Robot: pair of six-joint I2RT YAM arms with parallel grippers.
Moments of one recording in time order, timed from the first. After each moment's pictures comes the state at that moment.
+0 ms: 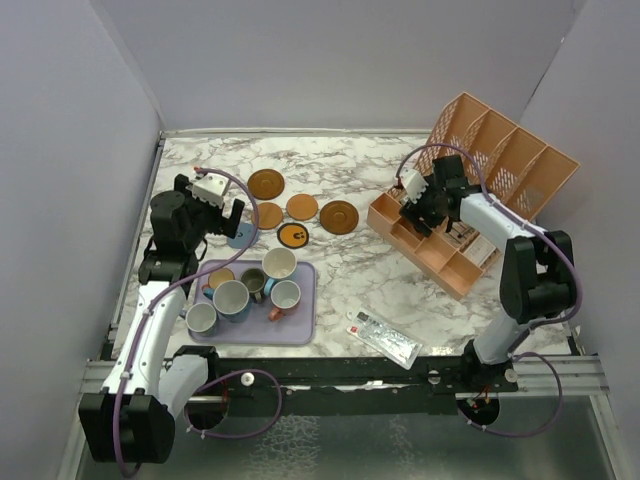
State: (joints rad) left arm -0.03 0.91 0.76 -0.11 0.25 0.30; right arm 0.17 1.68 1.15 -0.45 -0.15 -0.76
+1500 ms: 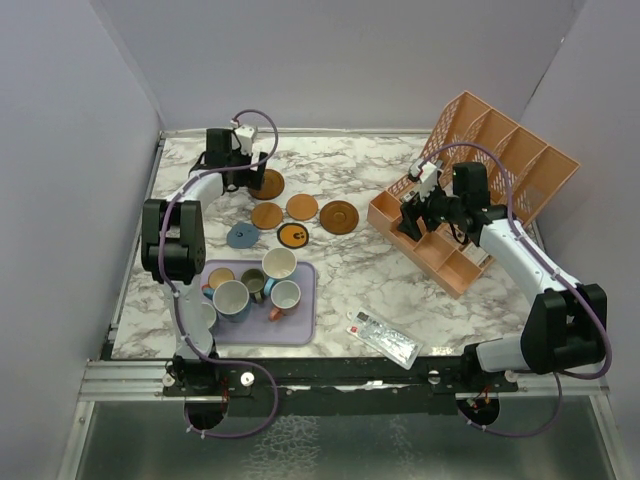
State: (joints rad) left arm -0.05 2.02 1.46 -0.14 0.23 0.17; right arm 0.17 1.38 1.00 -0.33 -0.52 -0.46
